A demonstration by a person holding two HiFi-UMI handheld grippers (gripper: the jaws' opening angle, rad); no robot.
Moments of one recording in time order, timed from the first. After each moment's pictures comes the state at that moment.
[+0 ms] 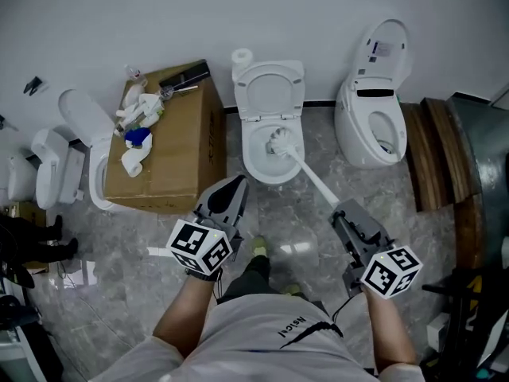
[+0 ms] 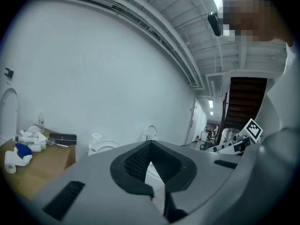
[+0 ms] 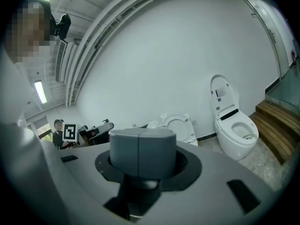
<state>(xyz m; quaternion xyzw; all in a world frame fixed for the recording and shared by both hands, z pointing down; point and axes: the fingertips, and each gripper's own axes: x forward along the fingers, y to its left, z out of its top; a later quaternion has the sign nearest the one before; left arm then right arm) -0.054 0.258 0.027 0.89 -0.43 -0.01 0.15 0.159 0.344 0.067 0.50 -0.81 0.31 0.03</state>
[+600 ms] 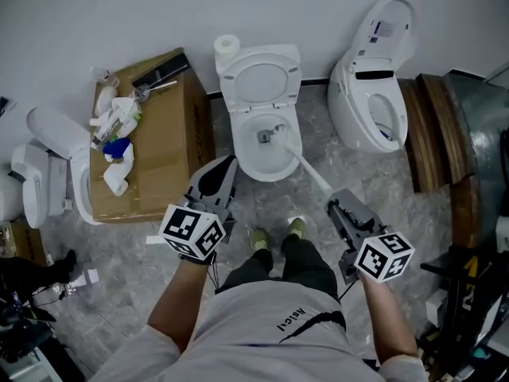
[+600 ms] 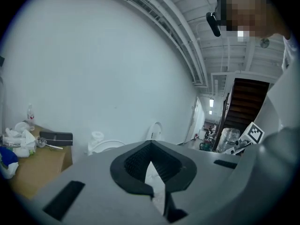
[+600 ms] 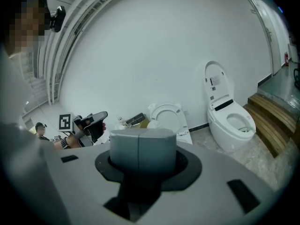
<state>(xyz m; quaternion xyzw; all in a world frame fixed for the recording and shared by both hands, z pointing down) -0.081 0.092 0.075 0.90 -0.41 0.00 0.17 0.137 0.213 0.138 0.53 -0.76 0.36 0.08</state>
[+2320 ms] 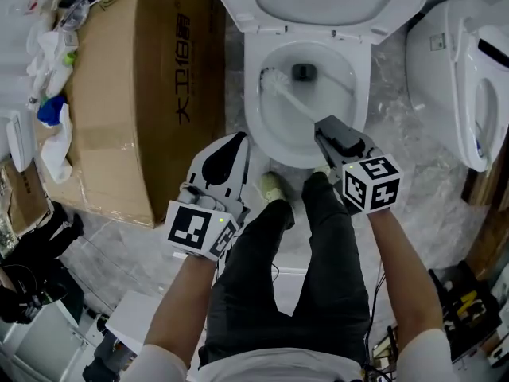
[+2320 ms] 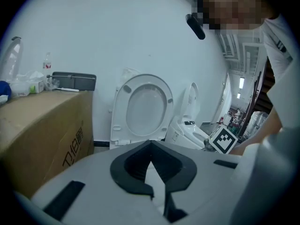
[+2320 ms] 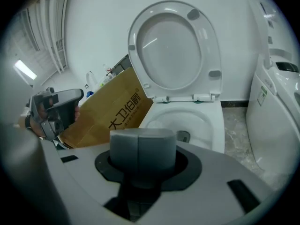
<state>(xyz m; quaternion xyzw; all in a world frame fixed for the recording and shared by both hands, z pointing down) -0.089 -0.066 0.477 0.82 -0.50 0.12 0.25 0.067 -0.057 0.616 0.36 -0.81 0.39 0.26</state>
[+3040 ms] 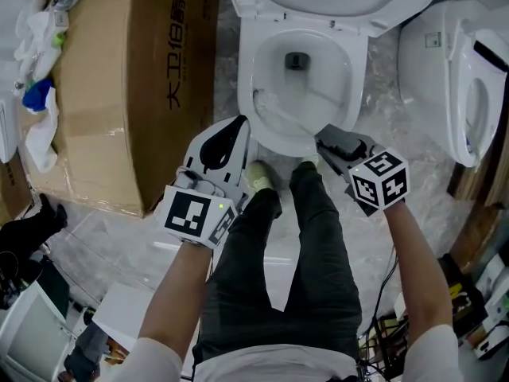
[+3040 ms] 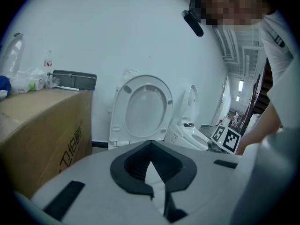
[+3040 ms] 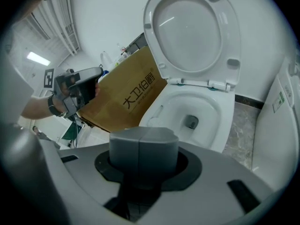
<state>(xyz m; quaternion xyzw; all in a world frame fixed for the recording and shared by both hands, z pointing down) -0.091 -0.067 0.479 0.82 -0.50 0.10 0.25 0.079 -0.009 0.619 0.23 -0.81 0.39 0.36</state>
